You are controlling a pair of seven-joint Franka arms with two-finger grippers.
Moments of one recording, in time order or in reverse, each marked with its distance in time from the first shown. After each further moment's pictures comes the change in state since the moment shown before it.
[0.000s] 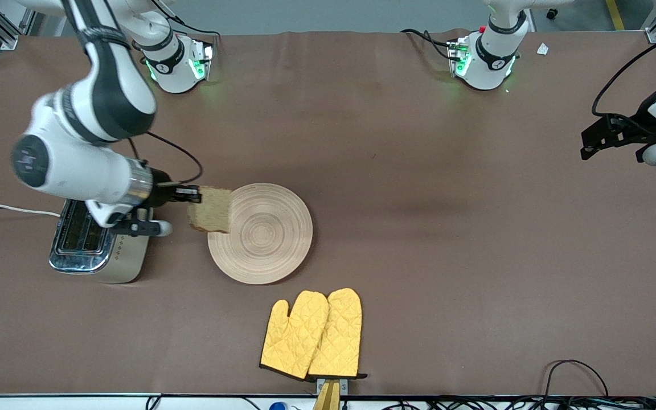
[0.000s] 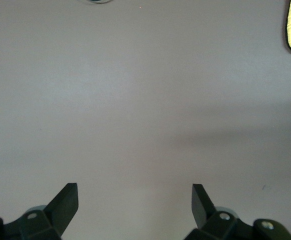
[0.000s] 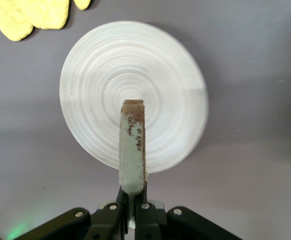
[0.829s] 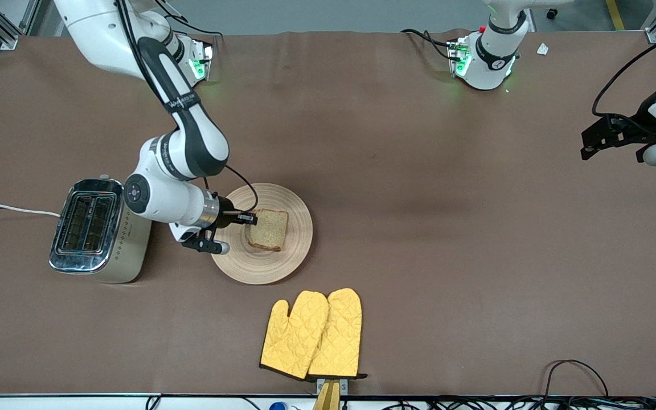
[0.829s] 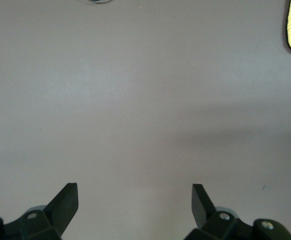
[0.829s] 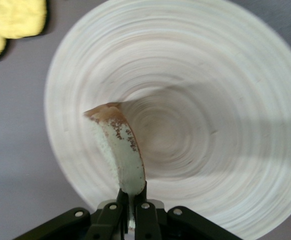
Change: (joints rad) left arm 0.000 0.000 0.000 0.000 0.000 0.000 0.001; right arm 0.099 0.199 -0.017 -0.112 0.196 0.367 -0.027
